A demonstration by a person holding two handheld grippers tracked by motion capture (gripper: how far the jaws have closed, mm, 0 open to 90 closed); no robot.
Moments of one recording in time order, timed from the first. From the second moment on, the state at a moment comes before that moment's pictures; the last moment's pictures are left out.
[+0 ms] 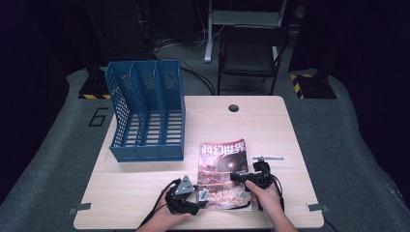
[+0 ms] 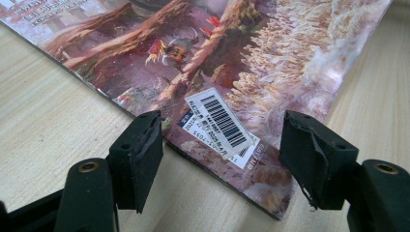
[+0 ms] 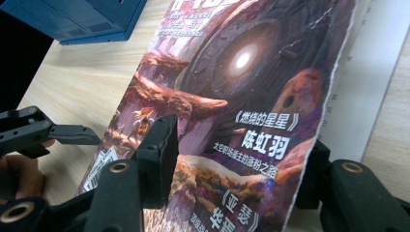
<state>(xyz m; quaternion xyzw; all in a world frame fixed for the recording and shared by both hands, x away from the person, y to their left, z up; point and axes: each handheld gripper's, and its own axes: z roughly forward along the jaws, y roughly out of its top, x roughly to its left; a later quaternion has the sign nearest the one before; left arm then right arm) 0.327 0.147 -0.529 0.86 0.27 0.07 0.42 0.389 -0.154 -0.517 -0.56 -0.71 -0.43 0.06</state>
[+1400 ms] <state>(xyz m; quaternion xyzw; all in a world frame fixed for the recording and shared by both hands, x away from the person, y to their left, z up) 0.326 0.146 -0.530 0.86 0.27 0.07 0.43 0.389 -0.162 -0.528 -0.55 -0.70 -0.45 0.10</state>
